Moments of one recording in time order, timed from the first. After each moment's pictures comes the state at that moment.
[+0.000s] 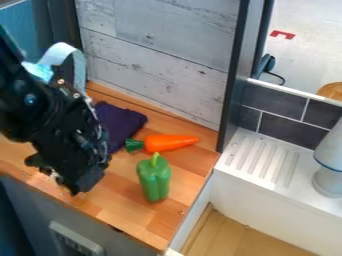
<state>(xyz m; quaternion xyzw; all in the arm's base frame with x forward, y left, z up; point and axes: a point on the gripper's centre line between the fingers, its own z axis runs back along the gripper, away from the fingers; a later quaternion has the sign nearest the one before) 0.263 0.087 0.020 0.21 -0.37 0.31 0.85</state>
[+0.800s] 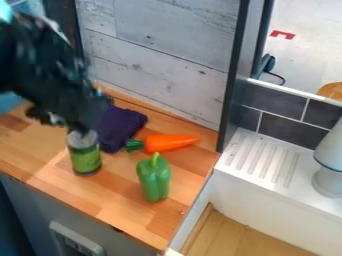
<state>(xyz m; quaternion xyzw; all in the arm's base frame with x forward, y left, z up) 0.293 0.100 0.093 0.15 -0.43 0.35 0.82</state>
